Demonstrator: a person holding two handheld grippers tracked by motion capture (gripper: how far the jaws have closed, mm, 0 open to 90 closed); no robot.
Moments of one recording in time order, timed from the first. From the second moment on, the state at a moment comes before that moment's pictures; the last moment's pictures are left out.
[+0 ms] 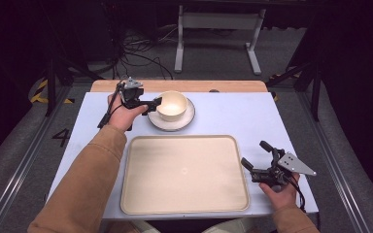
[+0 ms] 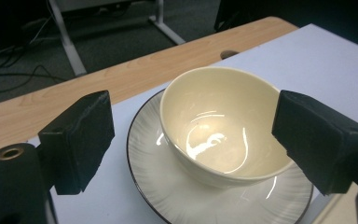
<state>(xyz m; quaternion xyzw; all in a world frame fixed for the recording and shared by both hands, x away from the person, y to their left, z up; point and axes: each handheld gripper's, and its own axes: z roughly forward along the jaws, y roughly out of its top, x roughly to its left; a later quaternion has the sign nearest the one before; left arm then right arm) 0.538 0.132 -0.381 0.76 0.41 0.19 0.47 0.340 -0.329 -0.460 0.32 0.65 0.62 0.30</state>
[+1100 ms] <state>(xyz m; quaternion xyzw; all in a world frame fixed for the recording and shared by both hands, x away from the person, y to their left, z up) 0.581 0.106 -0.419 0.78 0.48 0.07 0.39 0.339 -0.328 -0.460 0.31 0.66 0.62 0.30</state>
